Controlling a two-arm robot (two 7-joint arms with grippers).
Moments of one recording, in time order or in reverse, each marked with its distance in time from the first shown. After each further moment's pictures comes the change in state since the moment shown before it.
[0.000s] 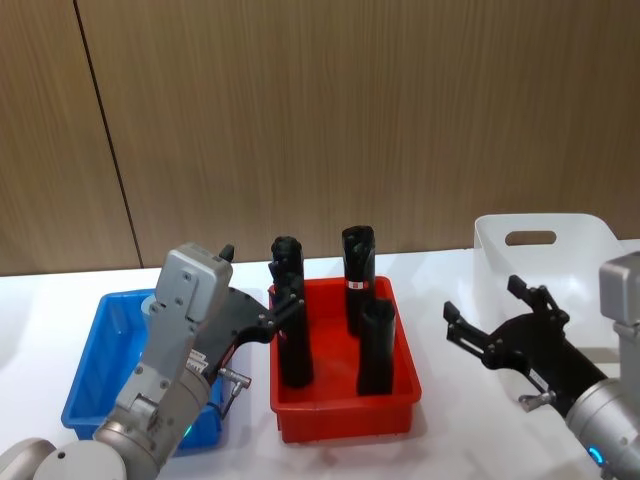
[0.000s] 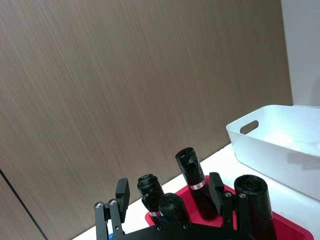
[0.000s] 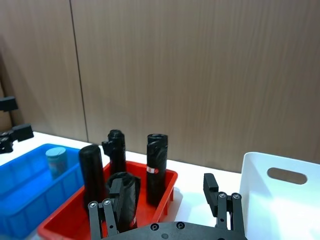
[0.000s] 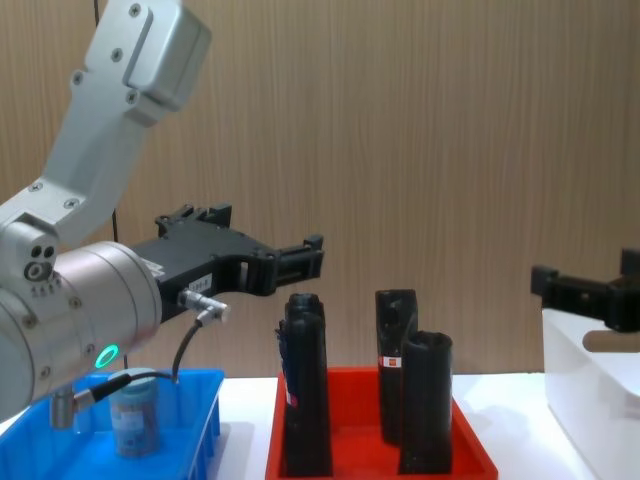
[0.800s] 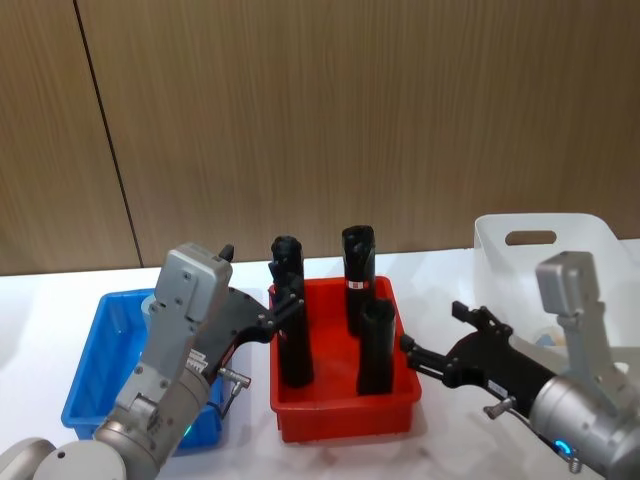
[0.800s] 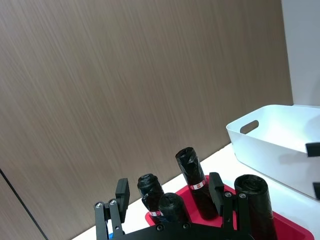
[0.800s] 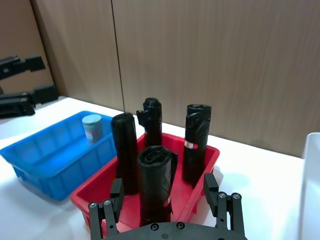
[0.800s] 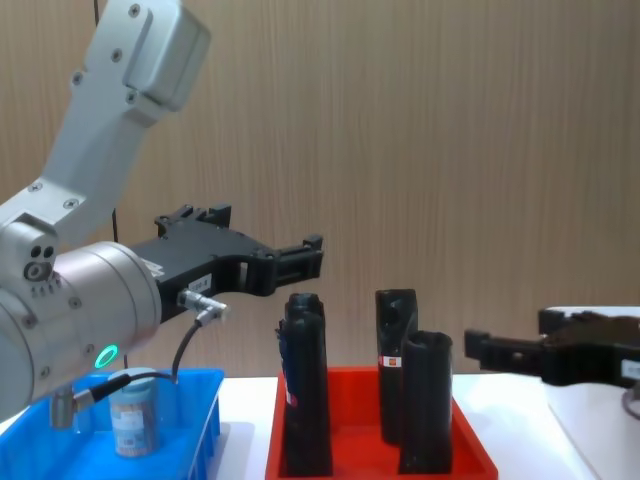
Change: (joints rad) left arm 0.000 0.000 0.000 0.001 0.000 0.000 0.000; right arm 0.127 -0.039 -0.019 0.172 -0.005 0.098 0.232
